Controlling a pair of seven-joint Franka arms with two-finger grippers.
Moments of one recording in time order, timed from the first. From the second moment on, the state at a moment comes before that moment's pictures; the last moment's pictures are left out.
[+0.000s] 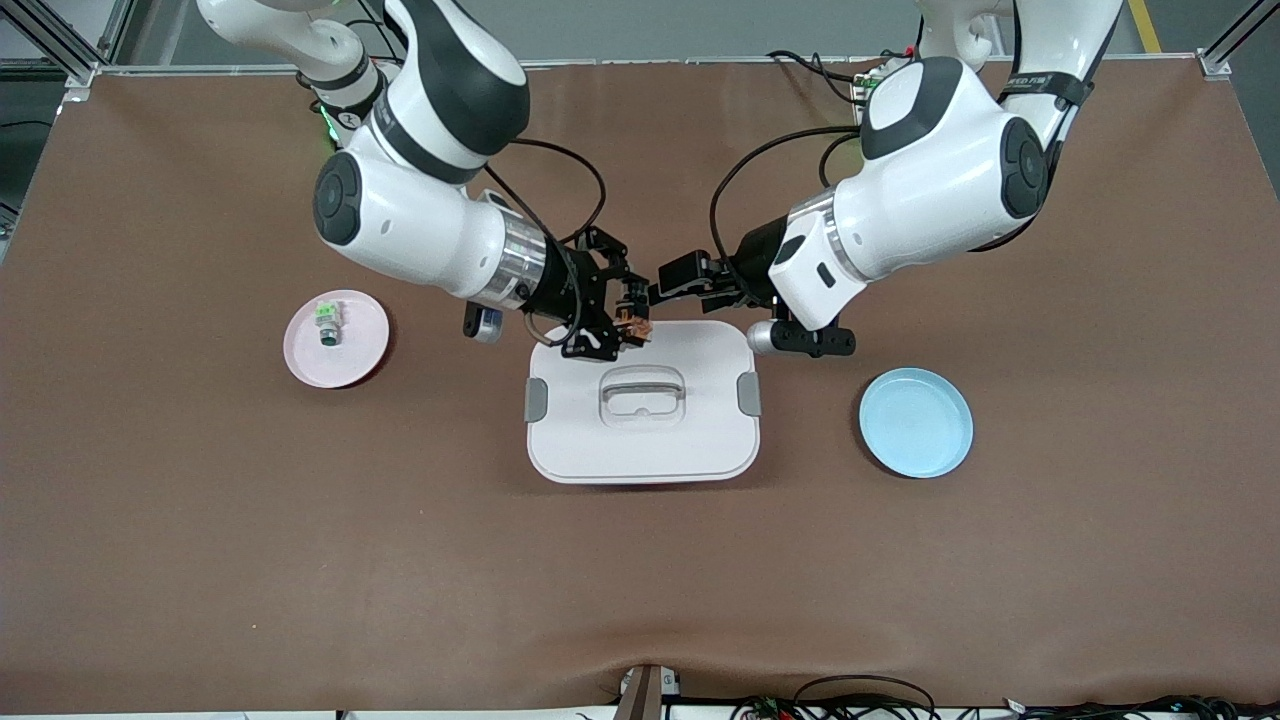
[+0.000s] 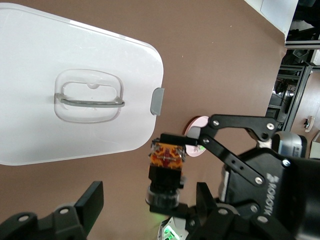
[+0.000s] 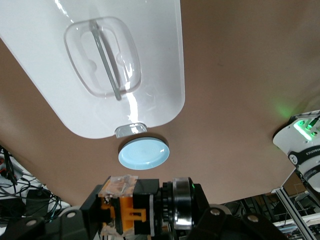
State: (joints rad) left arm -0.11 0.33 -0.51 -1.53 -0.57 2.11 -0.49; right arm 0.61 0.40 -0.02 -1.42 0.71 2.08 2.06
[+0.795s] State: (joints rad) left arm -0.10 0.33 -0.51 -1.53 -0.61 2.11 -0.49; right arm 0.64 0.46 -0.02 -1.27 0.71 2.08 2.16
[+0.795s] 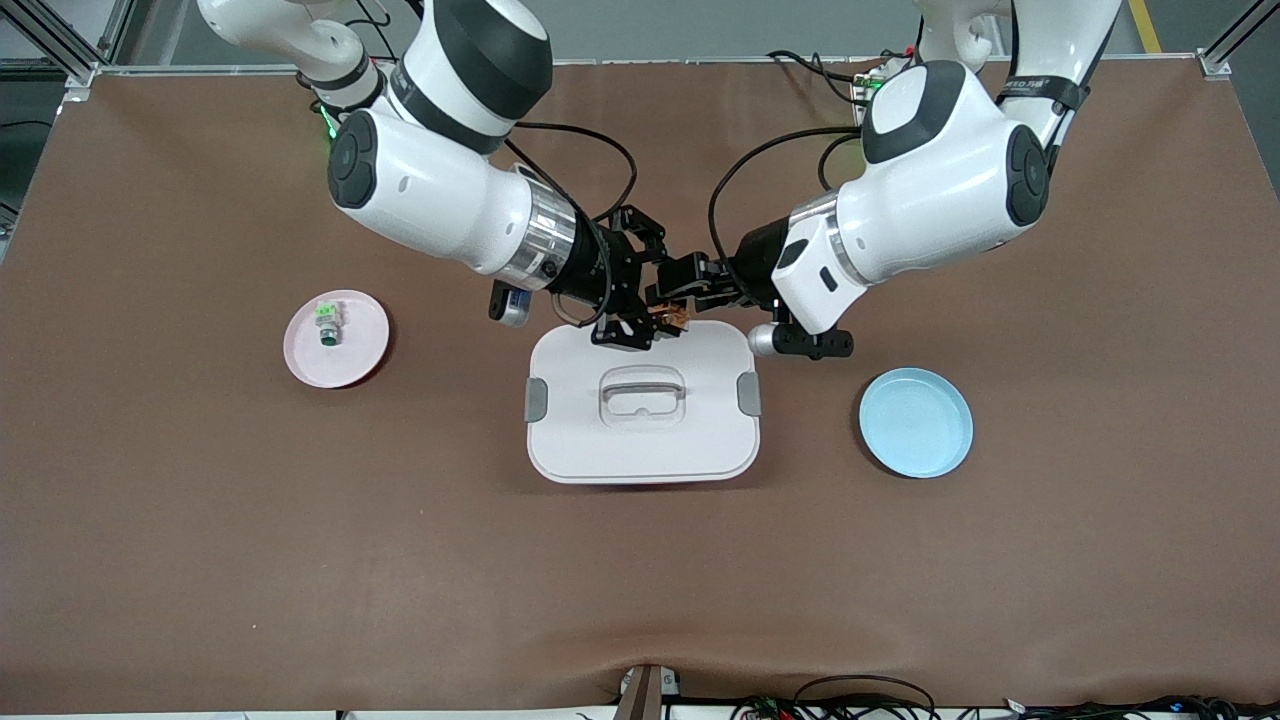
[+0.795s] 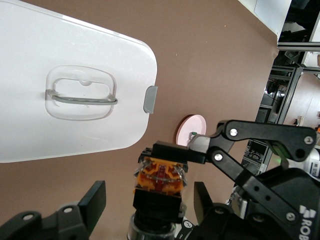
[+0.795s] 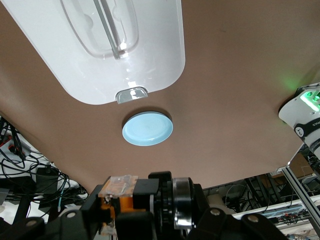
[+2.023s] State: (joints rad) left arm 0.03 0.31 -0.51 -1.52 -0.61 2.04 -0.30; right arm 0.66 0.51 -0.03 -1.20 0.69 2.09 2.16
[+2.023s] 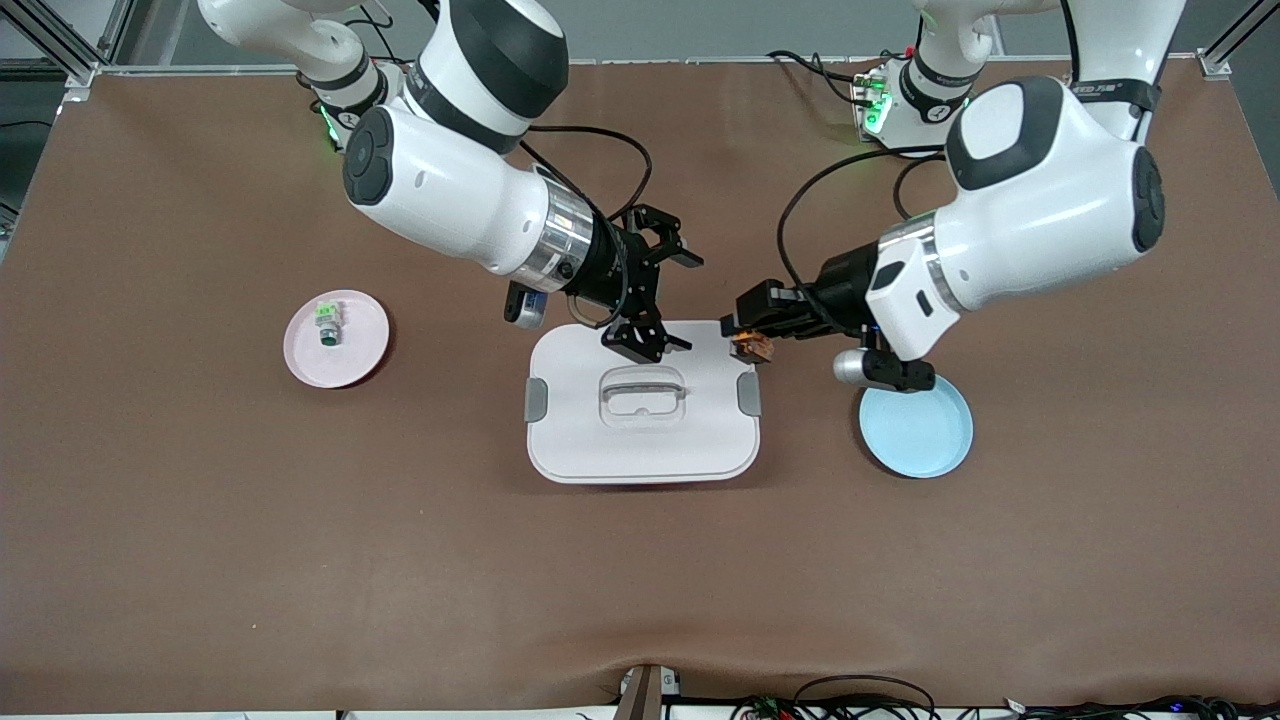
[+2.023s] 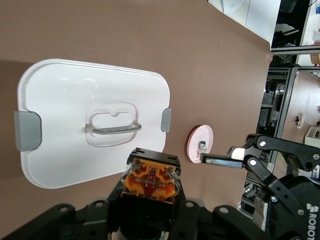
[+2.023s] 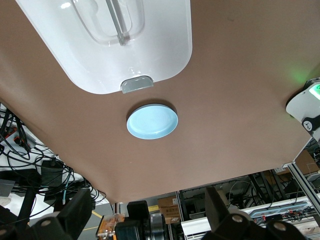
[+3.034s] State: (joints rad) left arm 0.14 0.43 -0.50 -1.55 -0.04 1.89 0.39; right arm 0.46 0.47 -0.06 -1.19 0.30 1.69 0.93
